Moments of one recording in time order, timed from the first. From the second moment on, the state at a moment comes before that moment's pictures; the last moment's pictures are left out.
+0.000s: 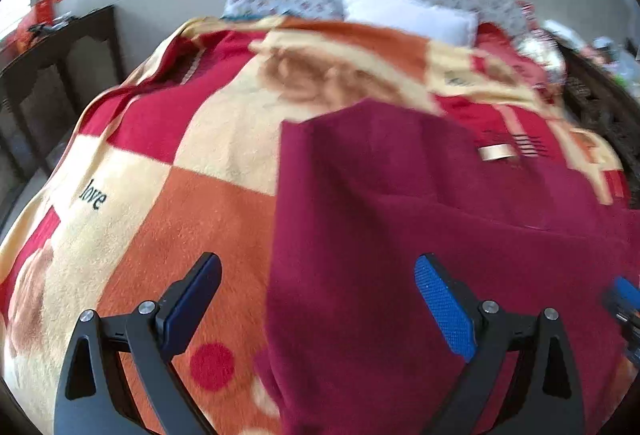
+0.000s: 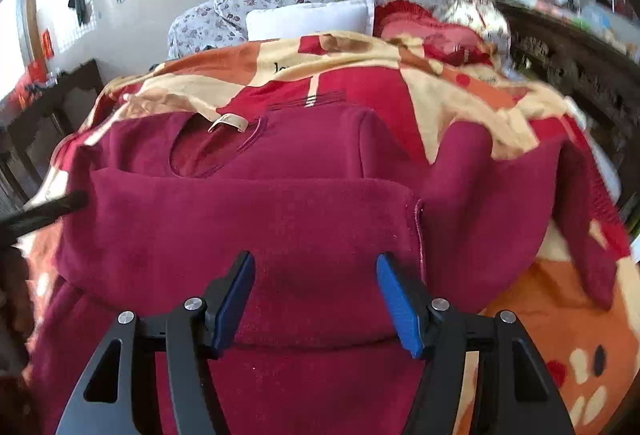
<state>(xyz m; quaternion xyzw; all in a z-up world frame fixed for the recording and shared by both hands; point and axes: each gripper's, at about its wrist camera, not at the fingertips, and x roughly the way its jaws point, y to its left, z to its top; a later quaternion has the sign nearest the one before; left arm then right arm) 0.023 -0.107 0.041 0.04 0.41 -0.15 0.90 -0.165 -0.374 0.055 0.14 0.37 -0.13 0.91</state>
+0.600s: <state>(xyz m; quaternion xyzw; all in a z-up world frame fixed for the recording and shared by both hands) 0.030 -0.096 0.012 -0.01 0.42 -0.17 0.89 -0.300 -0.568 0.083 0.30 0.31 -0.39 0.82</state>
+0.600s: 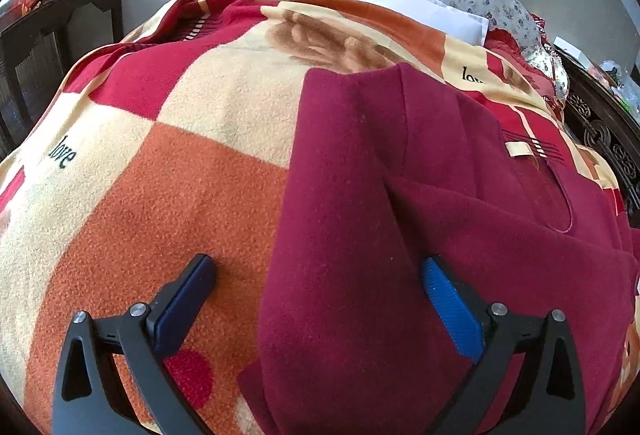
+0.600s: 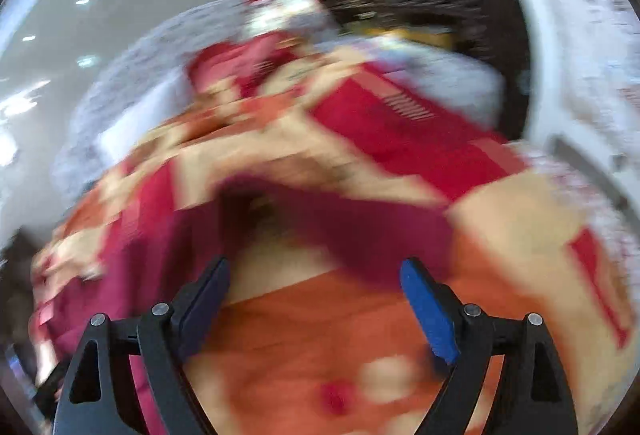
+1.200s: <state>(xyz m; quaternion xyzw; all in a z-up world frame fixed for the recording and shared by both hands) 0.030 -0.092 0.014 -0.02 0.42 -0.18 0.89 -0.329 -0.603 0.100 0.30 0.25 -0.37 0.84</state>
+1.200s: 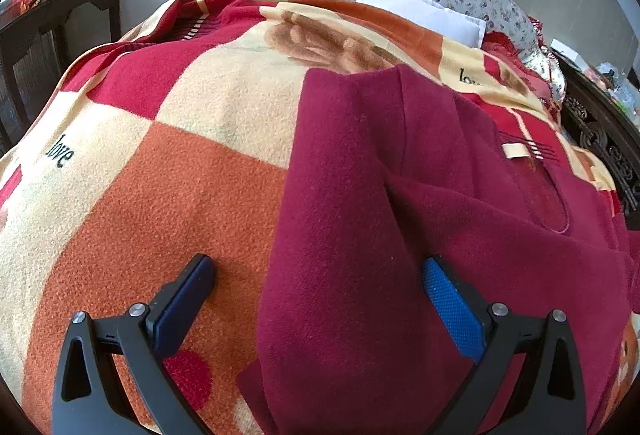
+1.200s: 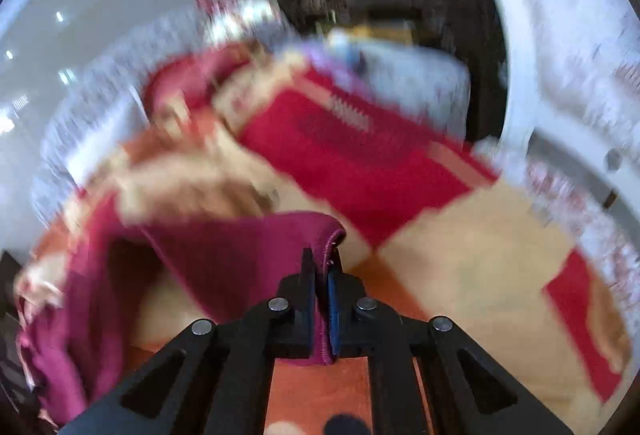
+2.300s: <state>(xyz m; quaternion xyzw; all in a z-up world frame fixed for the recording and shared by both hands) 0.023 -0.046 0.058 -0.14 0.37 -0.31 0.86 -0.110 -0.294 0.105 0.27 0.33 0.07 0.90</state>
